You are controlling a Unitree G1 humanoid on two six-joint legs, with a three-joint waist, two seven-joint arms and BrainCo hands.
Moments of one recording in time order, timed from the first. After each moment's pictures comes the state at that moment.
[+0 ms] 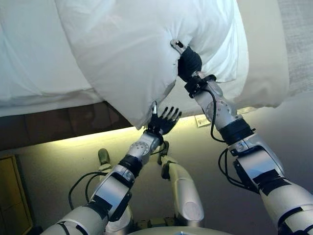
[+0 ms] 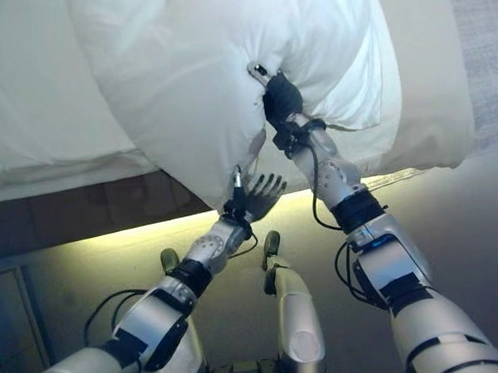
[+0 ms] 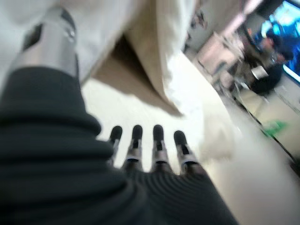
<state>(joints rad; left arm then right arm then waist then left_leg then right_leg) -0.74 -0.02 -0.31 0.86 -1.95 0.02 -0.15 -0.95 -0.36 0.40 0.46 1.21 0.03 0.09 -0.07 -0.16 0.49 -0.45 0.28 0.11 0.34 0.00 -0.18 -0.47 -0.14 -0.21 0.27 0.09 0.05</state>
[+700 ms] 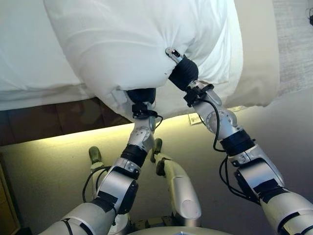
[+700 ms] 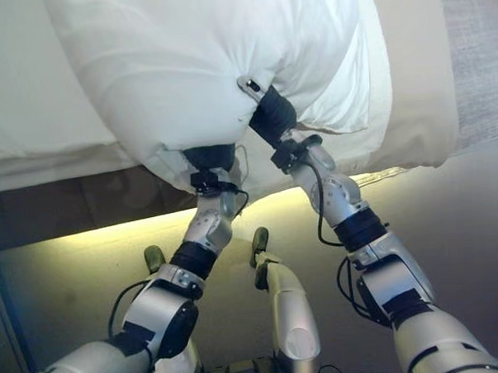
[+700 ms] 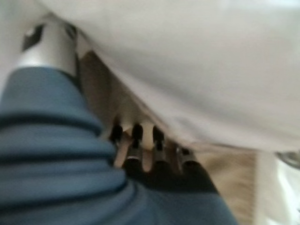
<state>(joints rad) -0.79 -0.10 -0.16 0.65 -1.98 -0.37 -0.49 -0.84 -0.36 0.37 0.28 1.21 0.06 0.13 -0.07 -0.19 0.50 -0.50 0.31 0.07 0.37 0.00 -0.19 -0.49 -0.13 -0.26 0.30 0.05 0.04</state>
